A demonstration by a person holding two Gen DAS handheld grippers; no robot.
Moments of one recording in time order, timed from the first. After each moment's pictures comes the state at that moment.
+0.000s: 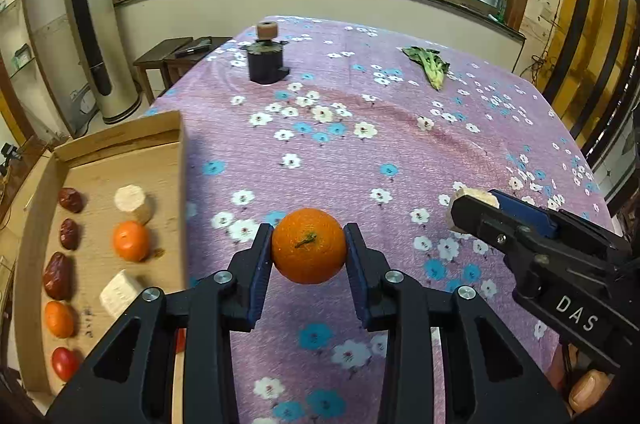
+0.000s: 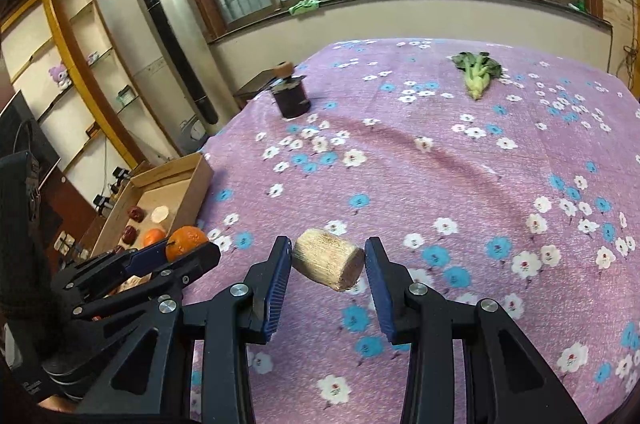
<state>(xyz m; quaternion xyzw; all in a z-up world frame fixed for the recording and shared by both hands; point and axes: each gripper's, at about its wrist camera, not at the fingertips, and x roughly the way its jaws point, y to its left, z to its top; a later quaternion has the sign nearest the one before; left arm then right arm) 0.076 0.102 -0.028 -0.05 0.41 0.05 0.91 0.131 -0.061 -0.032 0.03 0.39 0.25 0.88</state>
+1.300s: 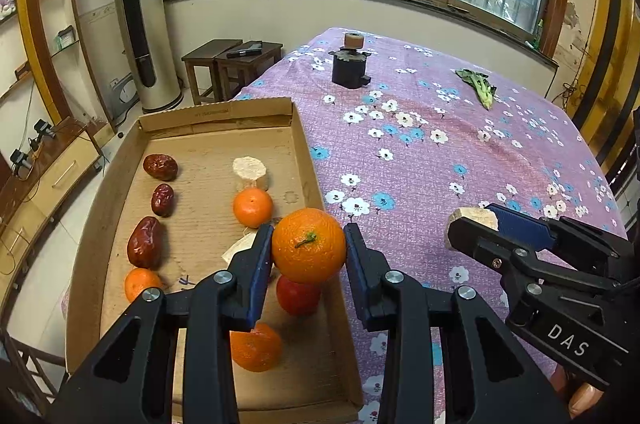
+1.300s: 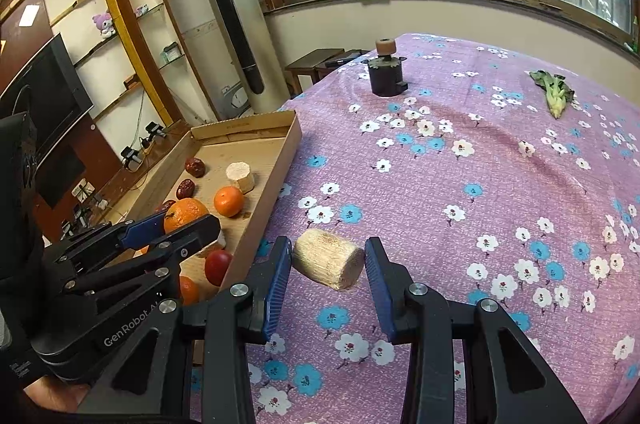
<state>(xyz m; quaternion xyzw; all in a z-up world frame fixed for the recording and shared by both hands) 0.022 0.172 -0.028 -0.07 0.39 0.11 0.91 0.087 0.026 -0.034 -0.03 0.39 0.32 0.86</state>
